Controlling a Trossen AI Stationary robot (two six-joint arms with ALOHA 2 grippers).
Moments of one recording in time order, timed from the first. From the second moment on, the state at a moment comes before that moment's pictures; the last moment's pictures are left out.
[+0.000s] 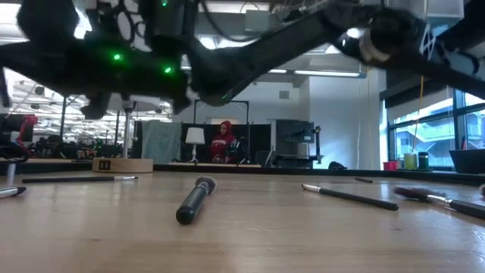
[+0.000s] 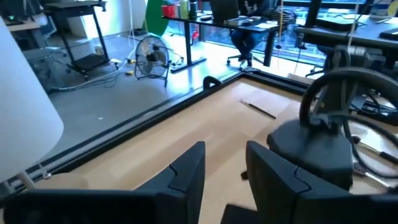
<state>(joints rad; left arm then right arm) -0.87 1.26 1.09 -1.57 -1.34 -1.79 0.09 2.73 2.28 0.60 -0.15 0.29</state>
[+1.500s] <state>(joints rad) -0.97 1.26 1.28 -1.30 -1.29 -1.40 -0.03 2.58 1.67 1.26 -0.02 0.36</state>
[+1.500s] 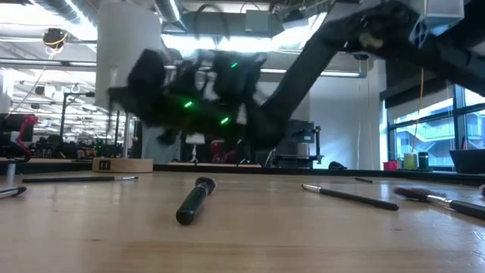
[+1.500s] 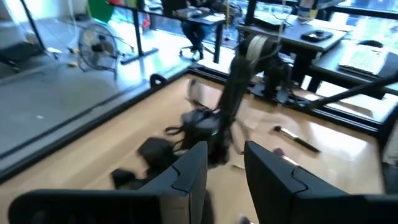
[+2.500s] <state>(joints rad) -0.67 1.36 0.88 -0.66 -1.45 -1.12 -0.01 2.08 1.01 1.40 -0.04 0.12</state>
